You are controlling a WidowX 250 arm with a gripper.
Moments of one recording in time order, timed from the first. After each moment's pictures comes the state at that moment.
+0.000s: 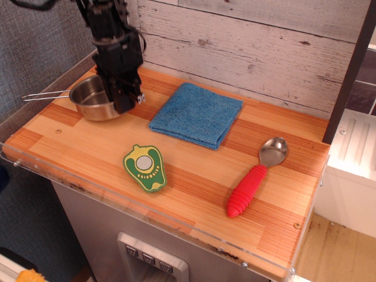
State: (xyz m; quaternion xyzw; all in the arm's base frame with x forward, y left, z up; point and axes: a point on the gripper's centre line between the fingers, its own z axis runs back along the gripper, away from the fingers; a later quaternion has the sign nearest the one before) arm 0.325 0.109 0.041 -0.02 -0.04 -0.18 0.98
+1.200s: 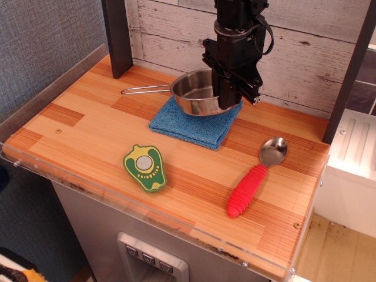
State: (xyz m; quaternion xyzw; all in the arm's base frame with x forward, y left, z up) arm 0.366 -0.034 0.062 0.03 -0.07 -0.26 0.96
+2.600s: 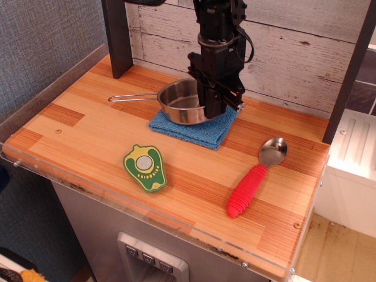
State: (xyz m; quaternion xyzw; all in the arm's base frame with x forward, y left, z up) arm 0.362 -0.017 0.041 -0.01 -0.04 -0.25 0.97
